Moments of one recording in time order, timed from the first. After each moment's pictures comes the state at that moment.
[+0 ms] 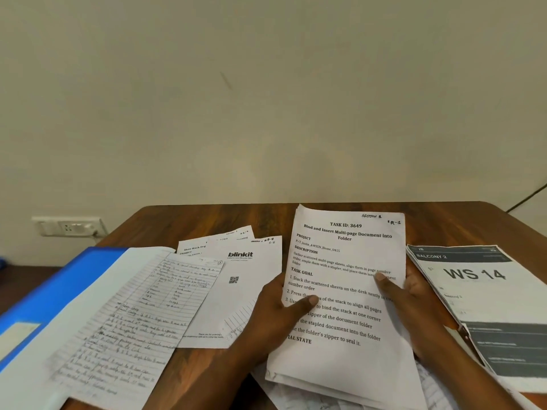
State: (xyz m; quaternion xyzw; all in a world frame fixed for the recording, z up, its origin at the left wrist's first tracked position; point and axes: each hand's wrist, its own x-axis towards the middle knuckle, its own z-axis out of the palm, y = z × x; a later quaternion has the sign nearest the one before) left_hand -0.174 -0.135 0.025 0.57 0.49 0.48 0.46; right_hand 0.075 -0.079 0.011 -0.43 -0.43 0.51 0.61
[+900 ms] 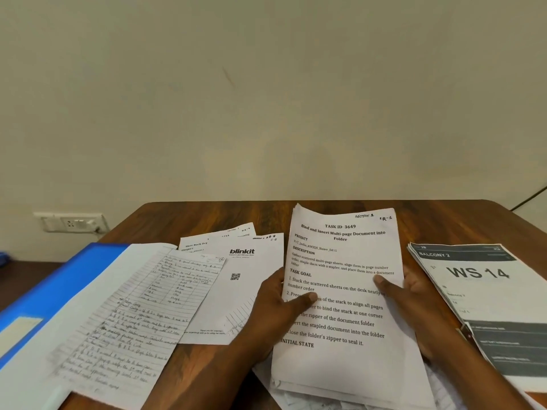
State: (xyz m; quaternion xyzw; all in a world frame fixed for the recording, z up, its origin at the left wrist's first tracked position) left_hand -0.172 -0.134 0.030 0.52 0.49 0.49 0.49; right_hand 0.077 -0.074 0.009 -0.36 -0.44 0.57 0.59
